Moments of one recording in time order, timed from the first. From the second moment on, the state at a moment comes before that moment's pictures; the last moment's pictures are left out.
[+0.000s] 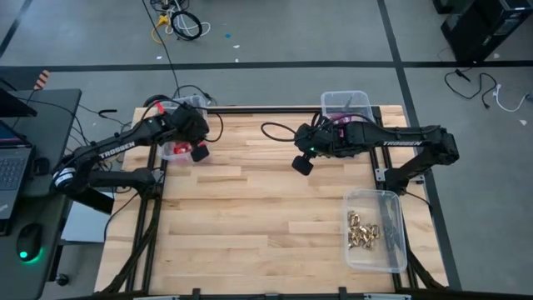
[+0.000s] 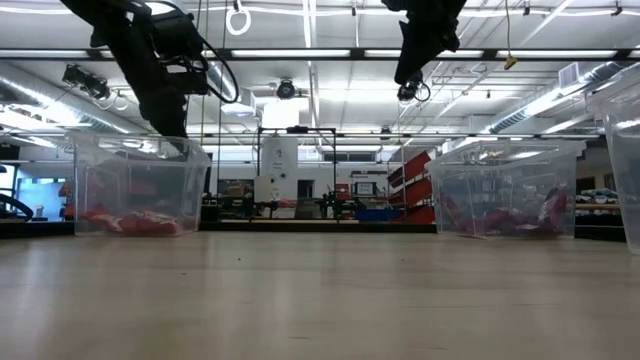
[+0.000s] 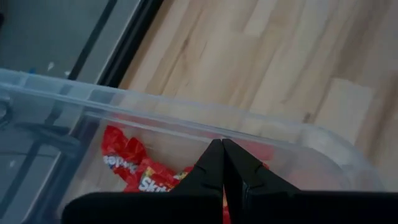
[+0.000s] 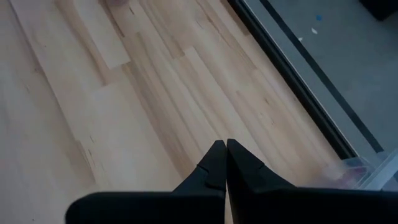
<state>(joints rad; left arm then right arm) 0.64 1.04 0.80 -0.70 -0.08 0.26 -0.05 1.49 1.45 -0.98 0.42 0.34</state>
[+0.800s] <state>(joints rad) 0.54 1.04 0.80 -0.69 0.06 0.22 -0.05 1.49 1.45 -0.98 0.42 0.34</state>
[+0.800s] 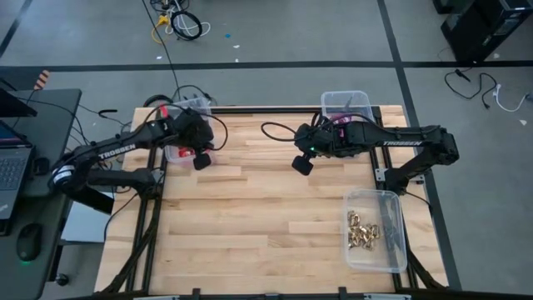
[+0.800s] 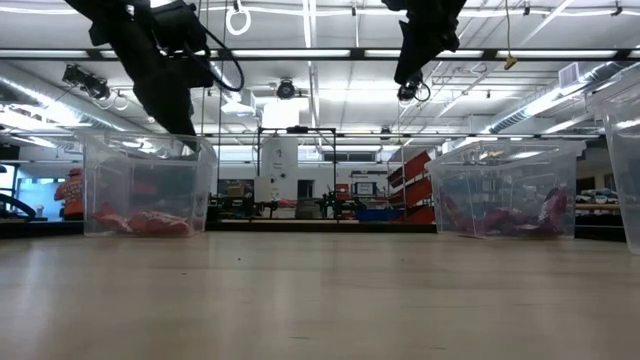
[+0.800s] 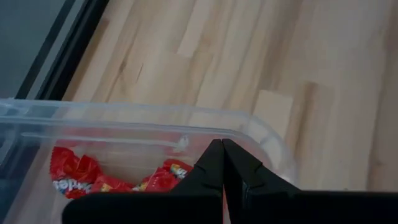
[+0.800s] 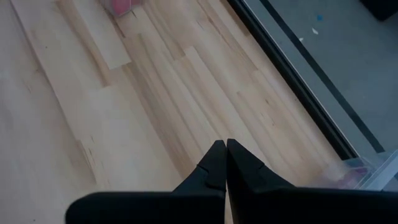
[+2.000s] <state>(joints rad) 0.13 1.04 0.80 -0.63 0.04 0.05 -0.04 1.49 1.45 -0.97 0.39 0.35</state>
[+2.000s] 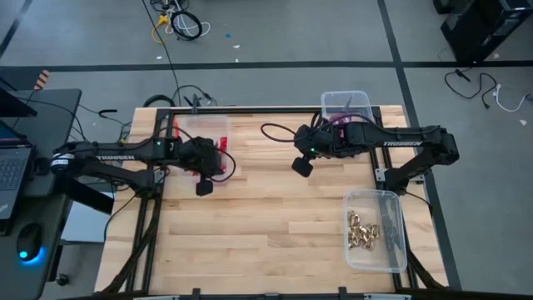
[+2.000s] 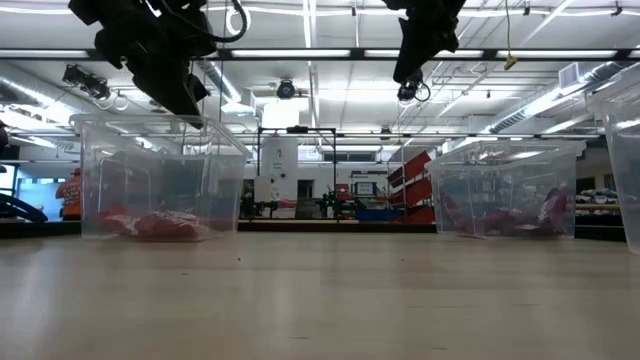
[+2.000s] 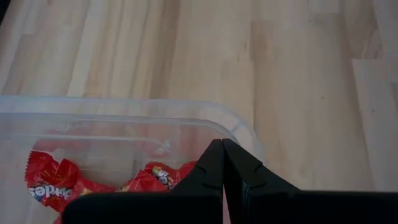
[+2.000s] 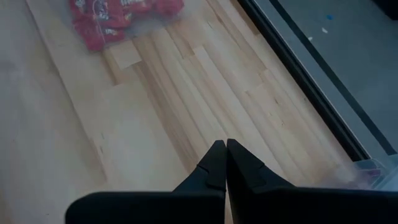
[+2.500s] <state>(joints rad) 0.10 1.04 0.91 -0.63 -0.12 0.06 -0.03 1.46 1.46 -0.99 0.46 0.38</state>
